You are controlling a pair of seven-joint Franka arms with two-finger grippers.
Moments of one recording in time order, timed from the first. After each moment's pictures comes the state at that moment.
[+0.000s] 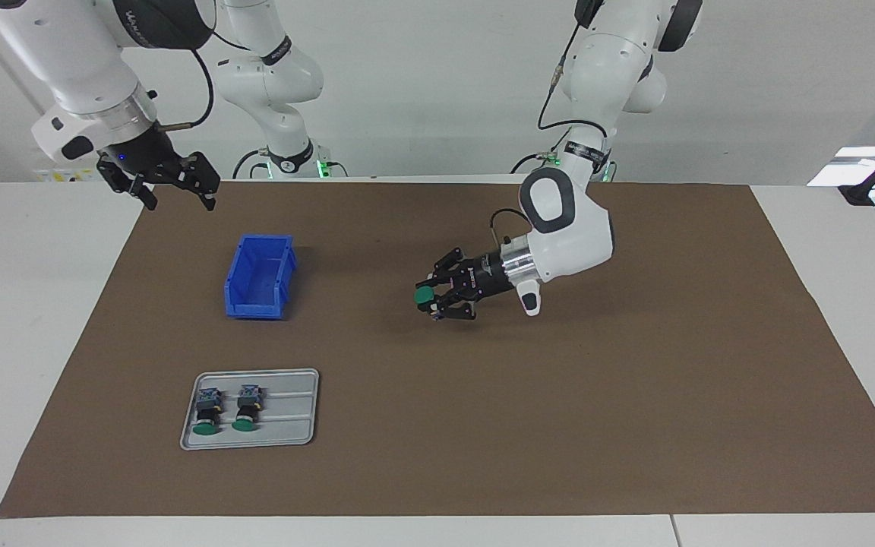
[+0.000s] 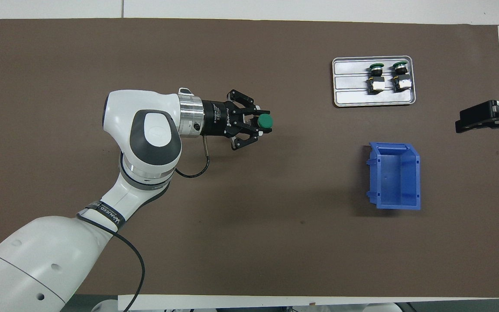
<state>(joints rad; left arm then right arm) -0.50 0.38 -0.10 -1.84 -1.47 2.26 -1.19 0.05 -0.04 -0.08 -1.63 0.01 1.52 0.02</state>
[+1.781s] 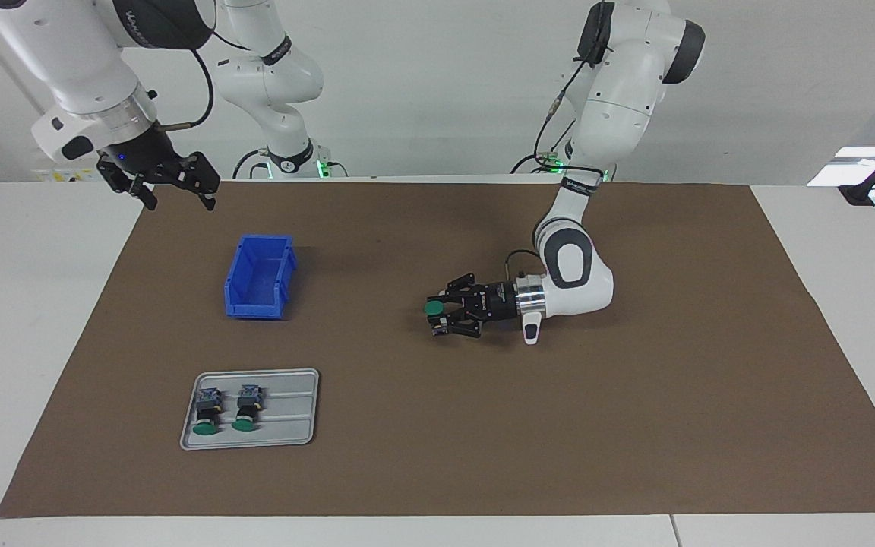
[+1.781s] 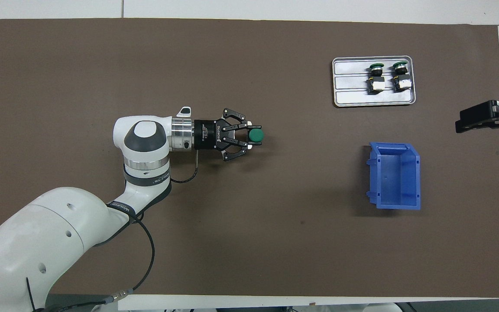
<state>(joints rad) -0.41 0.54 -0.10 -1.92 -1.73 2.02 -0.66 0.05 -0.04 -0.08 -1.63 0.01 1.52 0.02</state>
